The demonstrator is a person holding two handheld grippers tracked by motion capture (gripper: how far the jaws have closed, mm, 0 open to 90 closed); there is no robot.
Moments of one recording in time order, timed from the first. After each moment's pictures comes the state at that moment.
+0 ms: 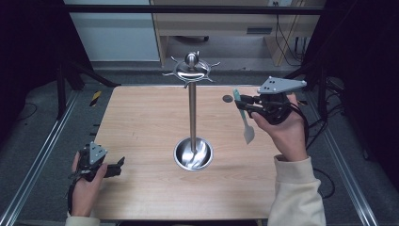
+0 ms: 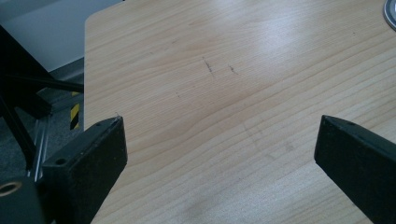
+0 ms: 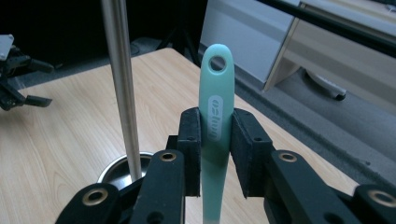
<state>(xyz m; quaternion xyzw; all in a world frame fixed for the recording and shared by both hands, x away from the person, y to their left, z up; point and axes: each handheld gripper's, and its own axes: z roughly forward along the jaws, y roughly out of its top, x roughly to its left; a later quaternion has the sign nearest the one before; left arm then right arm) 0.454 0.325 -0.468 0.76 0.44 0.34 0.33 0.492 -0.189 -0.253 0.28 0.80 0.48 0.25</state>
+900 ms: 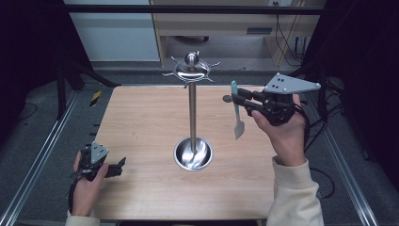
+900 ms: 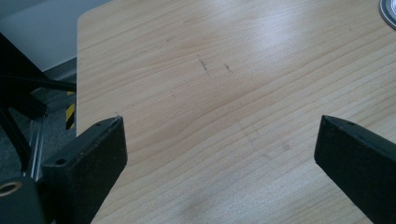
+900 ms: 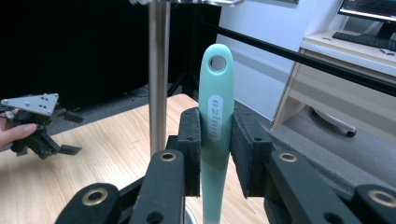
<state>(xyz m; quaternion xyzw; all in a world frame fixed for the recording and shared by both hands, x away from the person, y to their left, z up) 0.457 0.322 -0.470 0.77 0.44 0.34 0.33 0.470 -0.181 -0.230 0.26 0.75 0.55 0.26</state>
